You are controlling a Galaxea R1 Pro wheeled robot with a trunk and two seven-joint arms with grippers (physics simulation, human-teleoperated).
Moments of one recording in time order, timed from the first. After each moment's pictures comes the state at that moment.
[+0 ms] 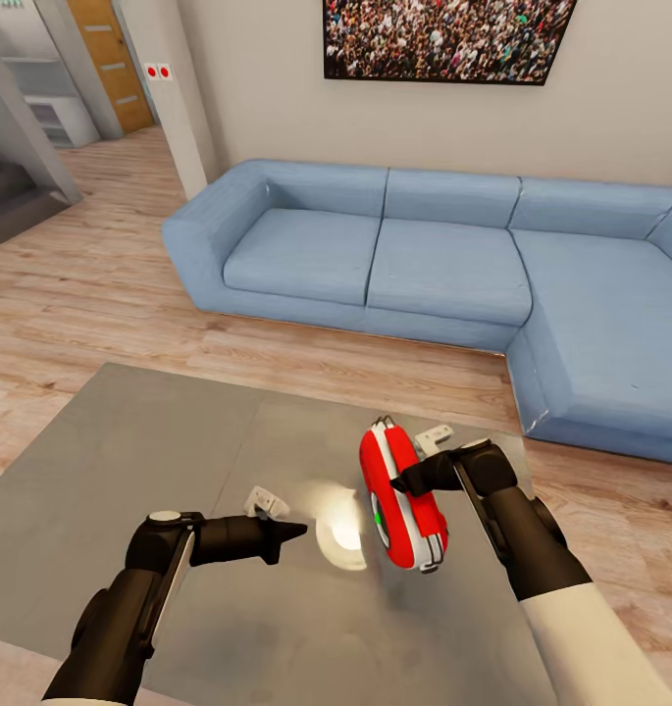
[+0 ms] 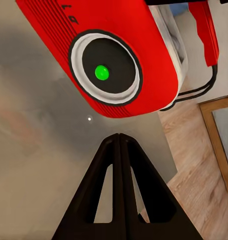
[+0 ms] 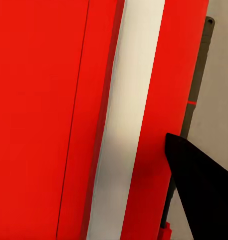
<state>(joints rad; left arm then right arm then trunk) -0.41 -0.03 0.01 -1.40 -0.19 0.80 -1.07 -0.68 -0.04 0.18 -1.30 0.34 1.05 0.55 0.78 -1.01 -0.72</state>
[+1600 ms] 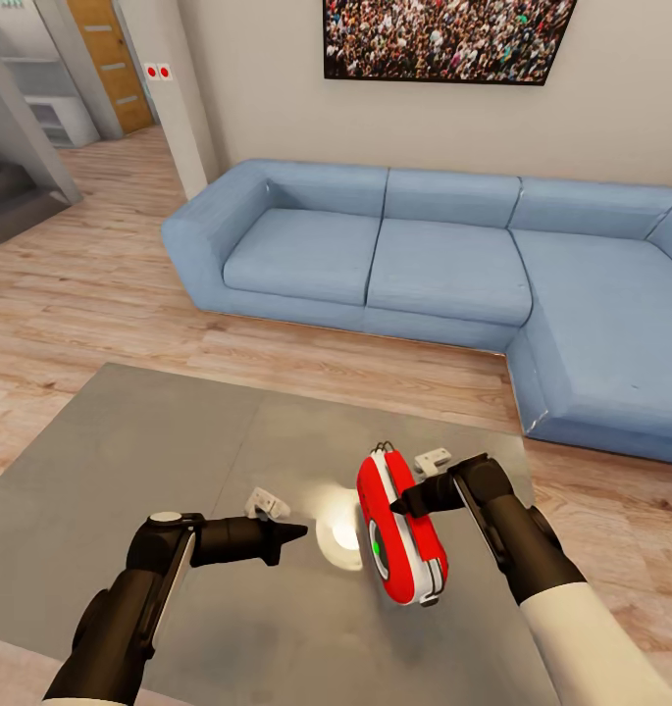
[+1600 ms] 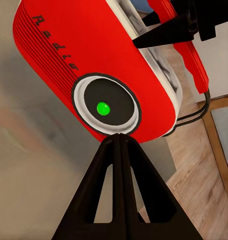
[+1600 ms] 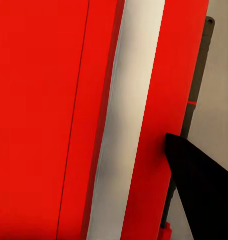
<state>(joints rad) -0.41 -0.03 0.01 -1.39 -0.19 0.80 -1.07 -0.68 -0.05 0.18 -1.16 0.28 1.05 0.58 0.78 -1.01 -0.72</state>
